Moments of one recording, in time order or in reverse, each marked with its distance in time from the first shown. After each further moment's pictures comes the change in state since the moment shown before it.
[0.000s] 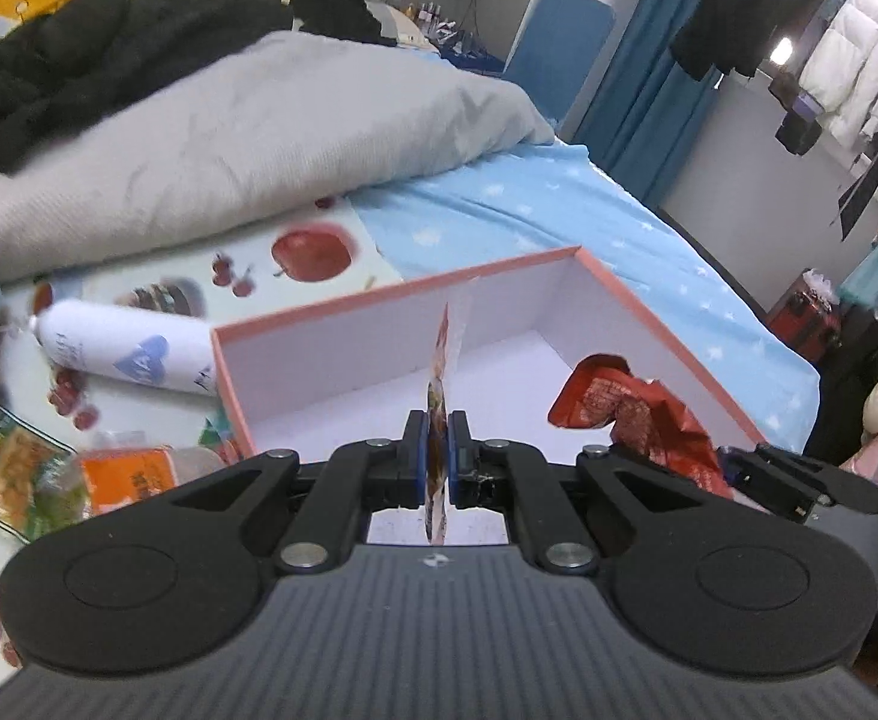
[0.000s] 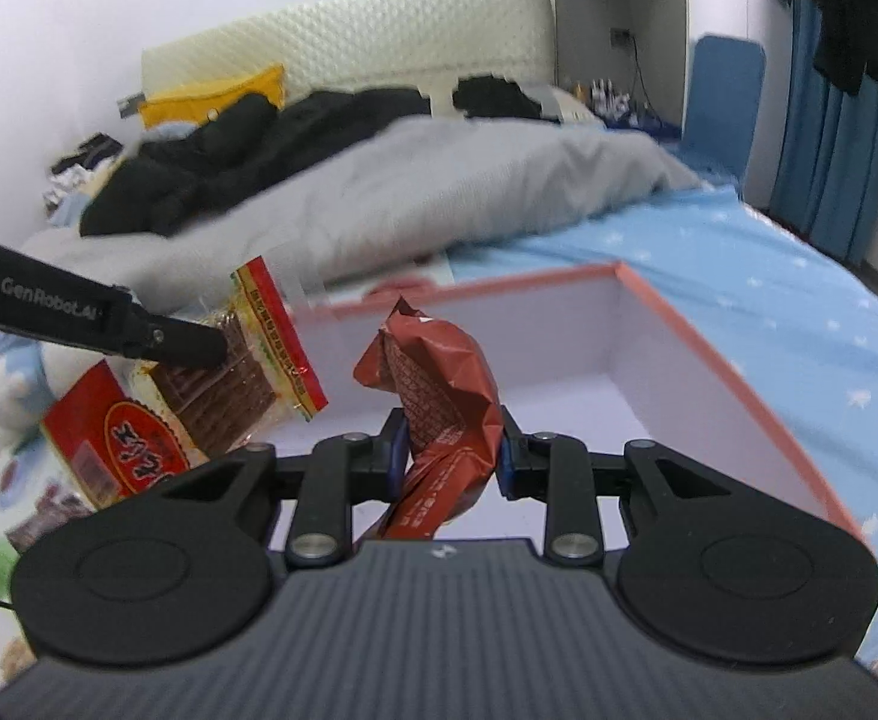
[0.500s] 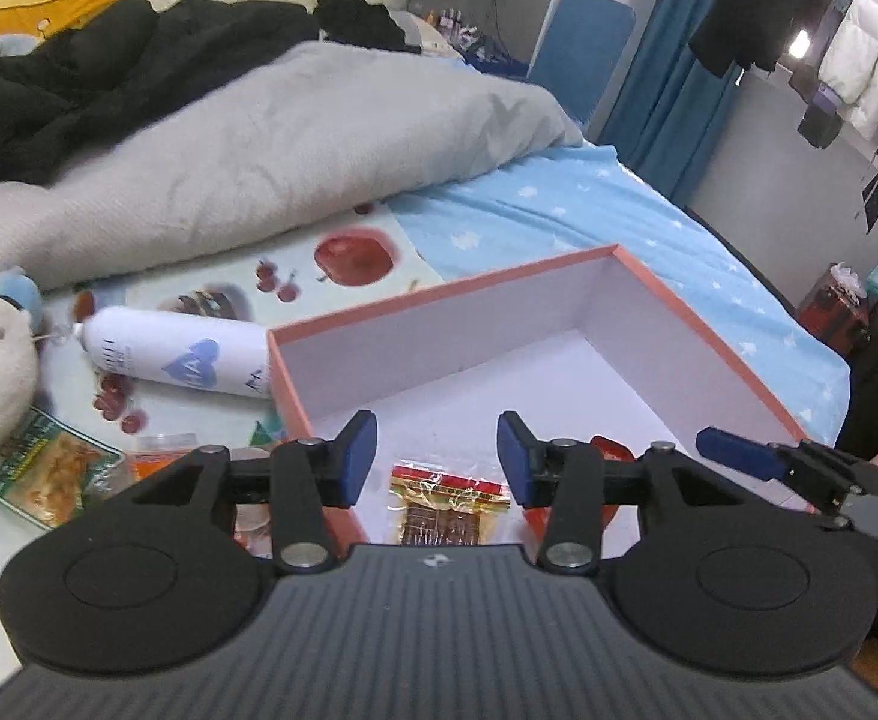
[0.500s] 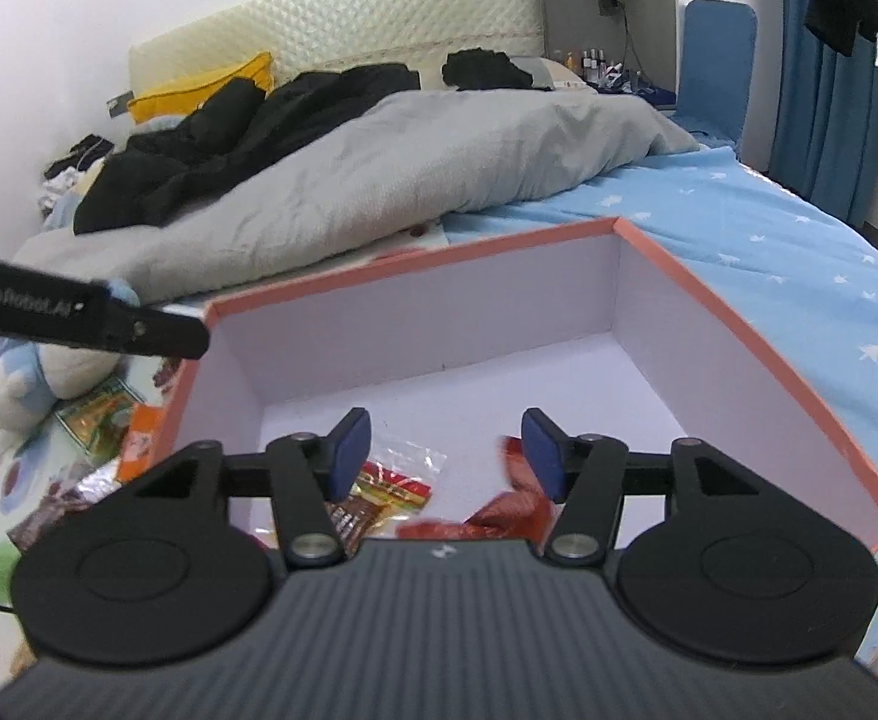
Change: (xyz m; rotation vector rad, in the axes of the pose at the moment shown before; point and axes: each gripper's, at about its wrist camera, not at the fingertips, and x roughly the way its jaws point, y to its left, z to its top) left arm -0.018 0.020 -0.005 0.019 -0.023 0.066; right arm -0.009 -0.002 0.001 0.055 0.012 0.022
